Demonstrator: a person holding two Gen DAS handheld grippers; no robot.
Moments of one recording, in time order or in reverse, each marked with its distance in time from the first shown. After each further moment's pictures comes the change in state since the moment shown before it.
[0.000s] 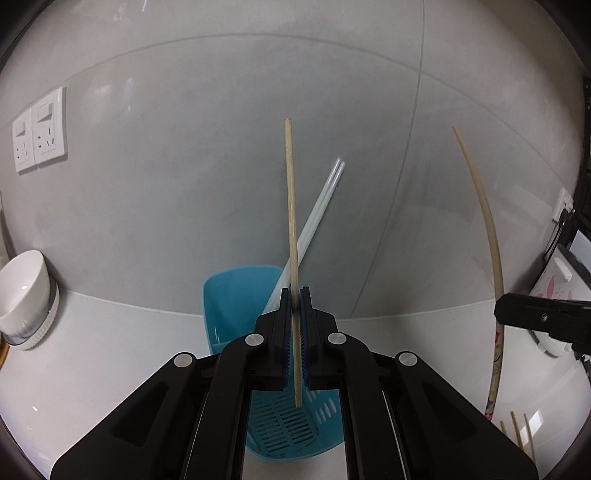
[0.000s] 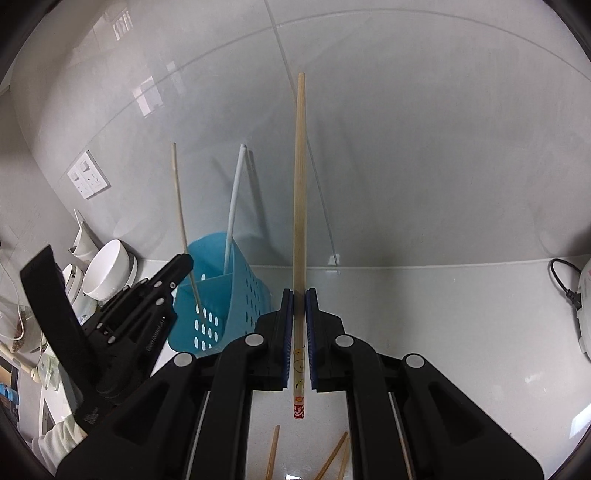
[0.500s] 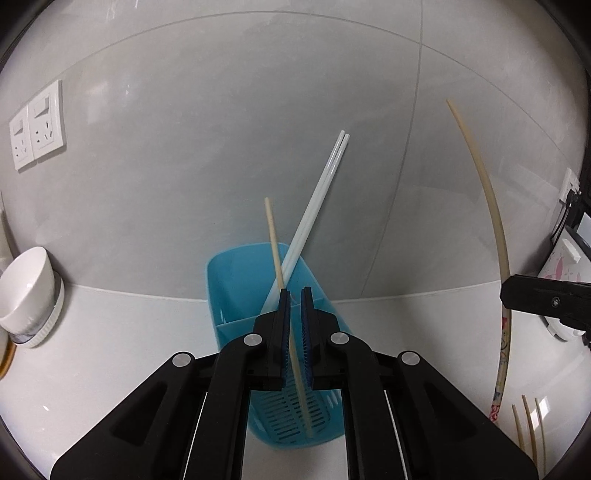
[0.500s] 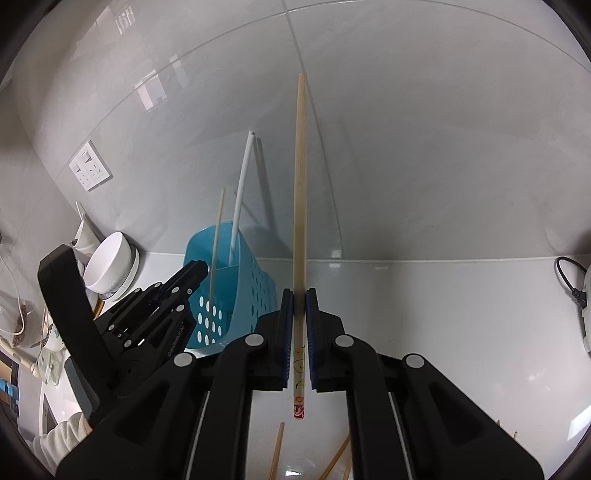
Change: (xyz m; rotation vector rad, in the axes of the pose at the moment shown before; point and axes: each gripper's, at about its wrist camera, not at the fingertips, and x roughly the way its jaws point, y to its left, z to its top) left arm -0.002 -0.002 -0.007 0.037 0.060 0.036; right arm 0.001 0.006 -0.002 -0.017 0.009 0.015
